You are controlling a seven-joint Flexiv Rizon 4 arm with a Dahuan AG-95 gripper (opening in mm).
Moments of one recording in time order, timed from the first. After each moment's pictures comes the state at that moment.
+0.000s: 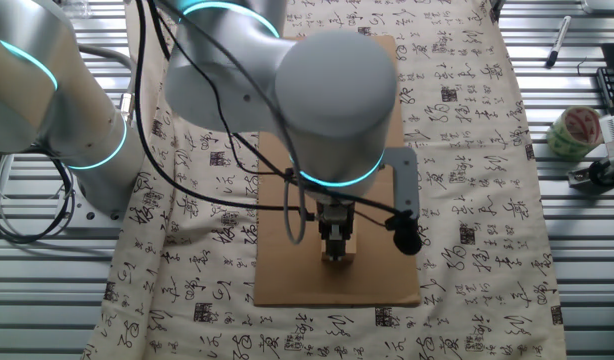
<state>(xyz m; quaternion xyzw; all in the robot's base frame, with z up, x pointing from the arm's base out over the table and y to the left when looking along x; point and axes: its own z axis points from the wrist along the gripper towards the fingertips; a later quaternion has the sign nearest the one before) 0.405 -0.129 0.092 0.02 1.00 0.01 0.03</state>
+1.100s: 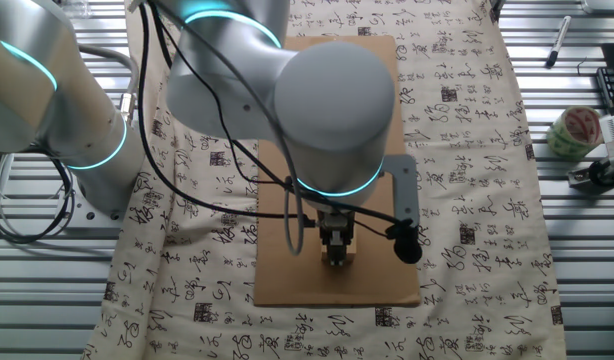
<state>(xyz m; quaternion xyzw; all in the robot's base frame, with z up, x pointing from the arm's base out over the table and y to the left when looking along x) 0.408 -0.133 0.085 0.01 1.00 0.02 0.03</state>
